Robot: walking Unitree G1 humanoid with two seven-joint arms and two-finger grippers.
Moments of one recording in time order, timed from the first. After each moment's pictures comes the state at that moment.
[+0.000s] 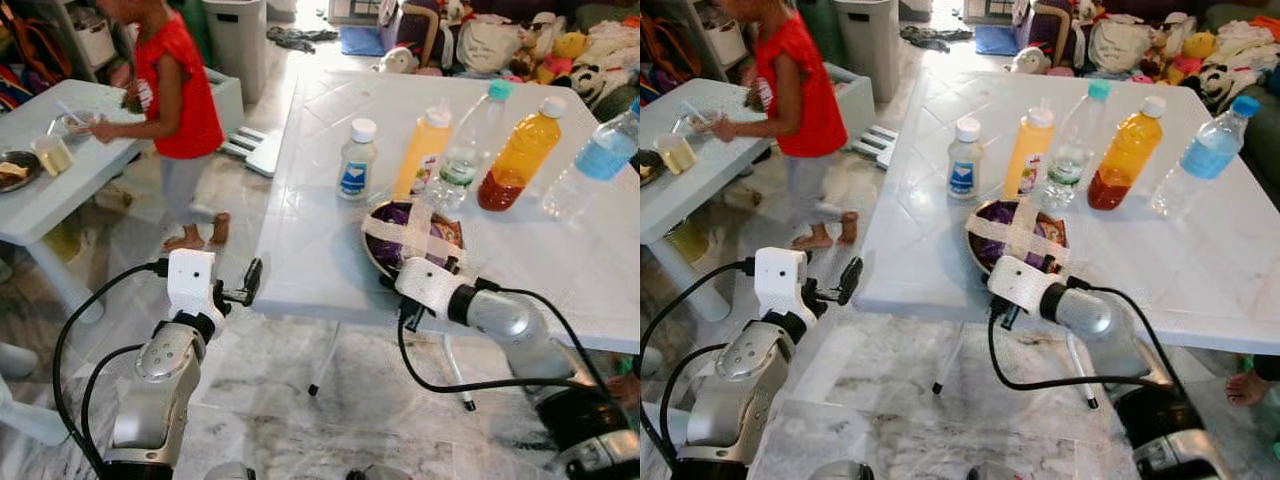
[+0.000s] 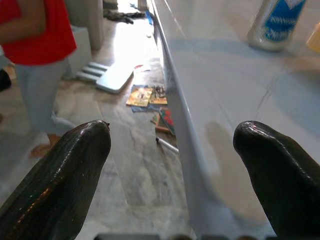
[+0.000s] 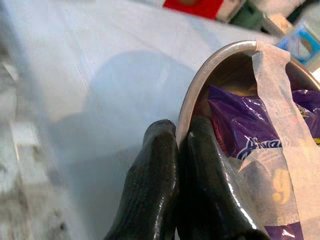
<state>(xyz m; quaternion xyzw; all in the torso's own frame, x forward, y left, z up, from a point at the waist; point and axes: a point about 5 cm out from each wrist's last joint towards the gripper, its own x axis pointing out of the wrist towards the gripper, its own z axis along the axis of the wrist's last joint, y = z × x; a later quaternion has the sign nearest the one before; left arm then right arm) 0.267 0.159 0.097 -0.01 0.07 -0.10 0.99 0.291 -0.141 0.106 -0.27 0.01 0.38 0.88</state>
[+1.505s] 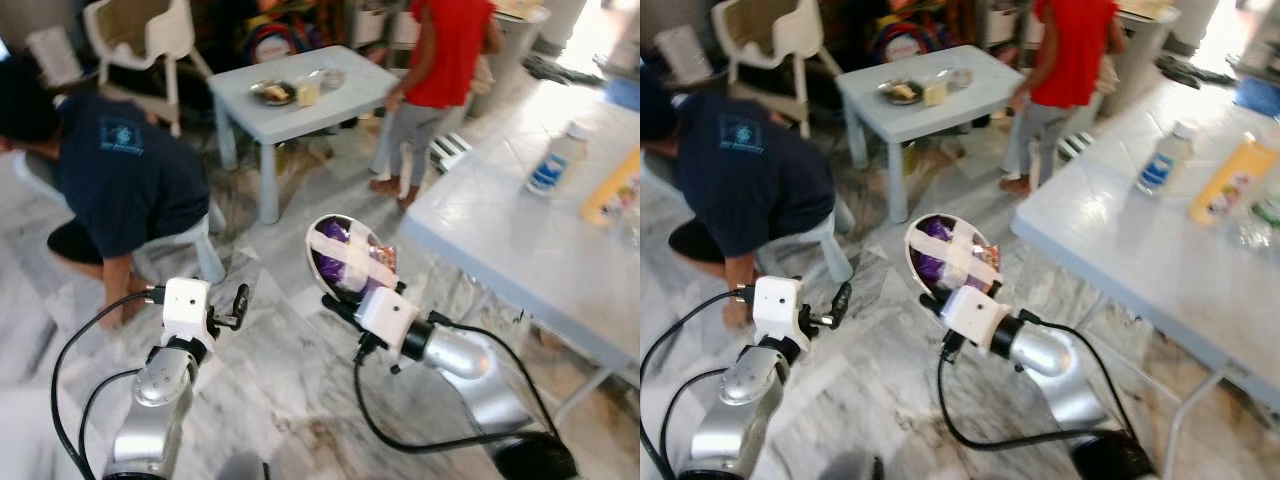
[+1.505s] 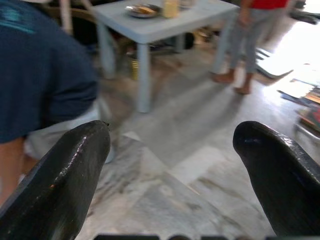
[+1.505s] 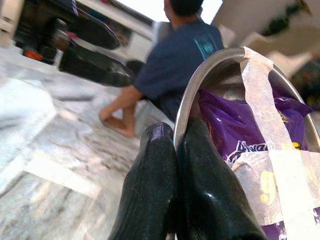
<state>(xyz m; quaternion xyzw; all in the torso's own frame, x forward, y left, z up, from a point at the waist) 0.256 0.171 0.057 0.02 0.09 -0.07 0.99 0.256 -0.092 0.095 -0.22 -0.05 0.48 0.85</state>
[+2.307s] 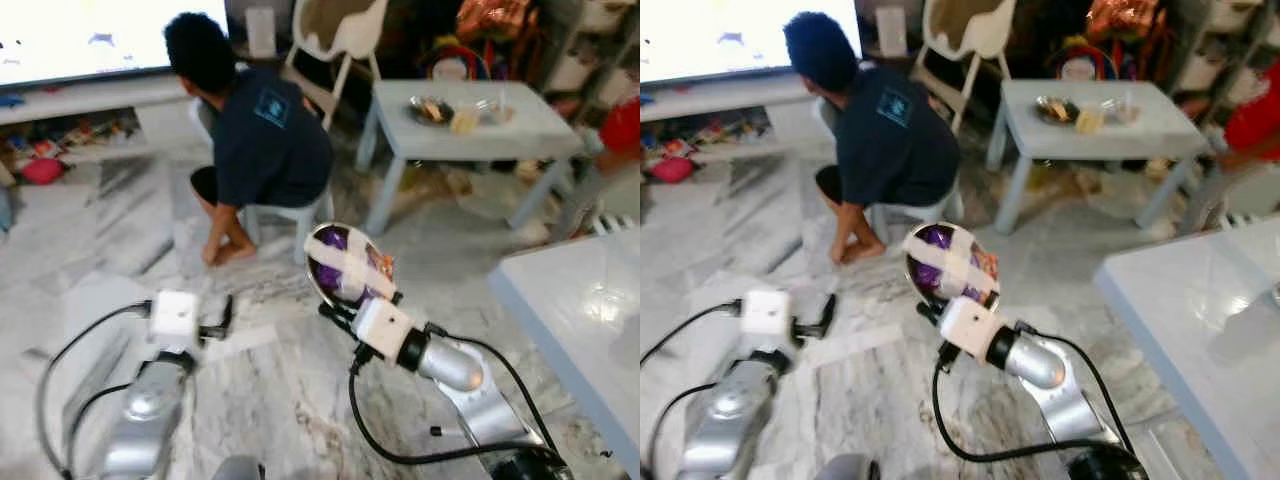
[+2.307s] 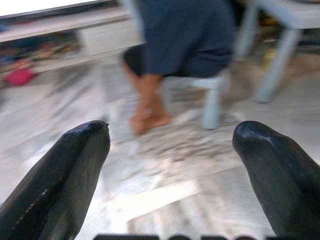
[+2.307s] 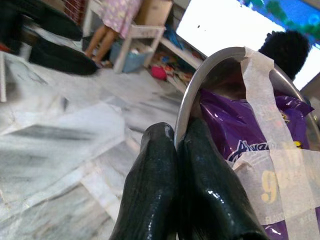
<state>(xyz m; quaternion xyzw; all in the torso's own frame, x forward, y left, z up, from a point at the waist) 0.233 0.194 0.038 0.04 0.12 -0.01 0.99 0.248 -0.103 0.088 -0.23 -0.05 0.45 0.86</state>
